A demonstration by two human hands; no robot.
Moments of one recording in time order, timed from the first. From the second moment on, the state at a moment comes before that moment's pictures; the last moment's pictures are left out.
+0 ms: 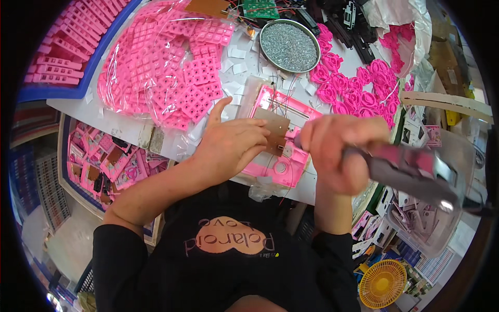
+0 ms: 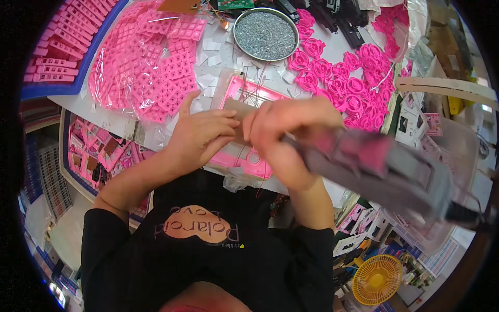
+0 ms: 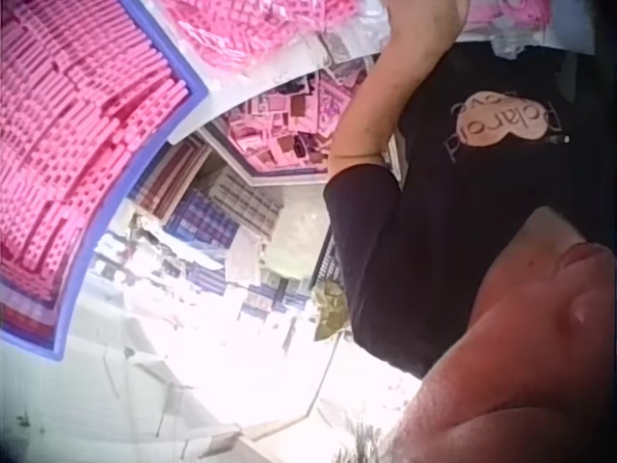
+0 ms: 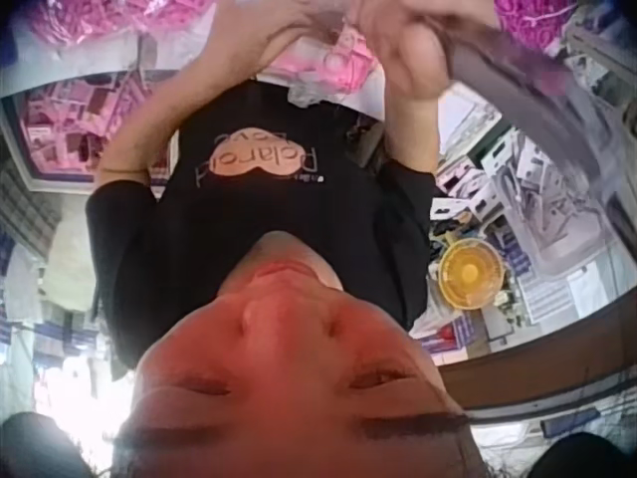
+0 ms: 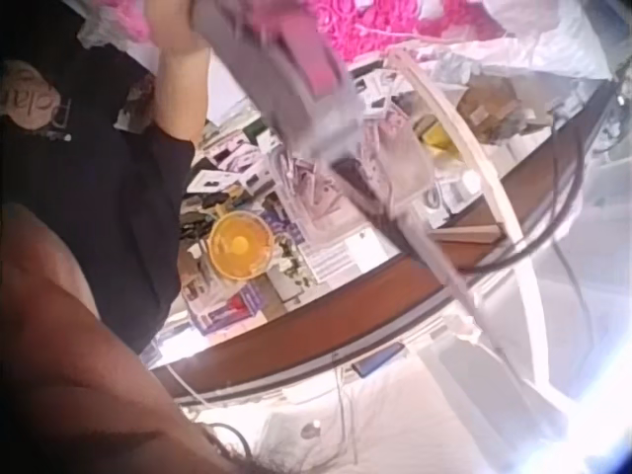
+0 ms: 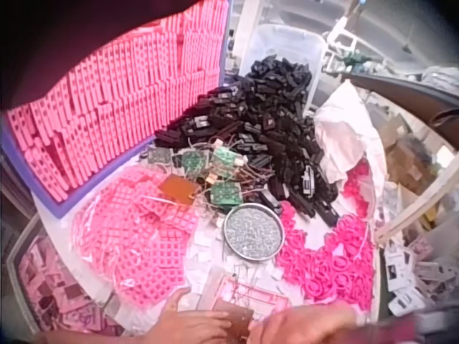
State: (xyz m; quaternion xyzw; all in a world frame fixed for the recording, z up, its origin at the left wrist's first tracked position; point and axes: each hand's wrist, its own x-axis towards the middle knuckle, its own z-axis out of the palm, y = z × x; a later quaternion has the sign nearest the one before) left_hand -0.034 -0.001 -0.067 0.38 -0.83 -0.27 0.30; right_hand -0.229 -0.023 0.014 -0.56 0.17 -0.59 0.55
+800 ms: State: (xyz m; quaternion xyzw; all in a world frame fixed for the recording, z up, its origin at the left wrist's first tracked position) left_hand 0.003 -0.006 -0.052 0.41 -0.81 -0.26 0.32; right_hand -0.214 0.005 -0.019 -0.55 0.24 -0.55 0.58
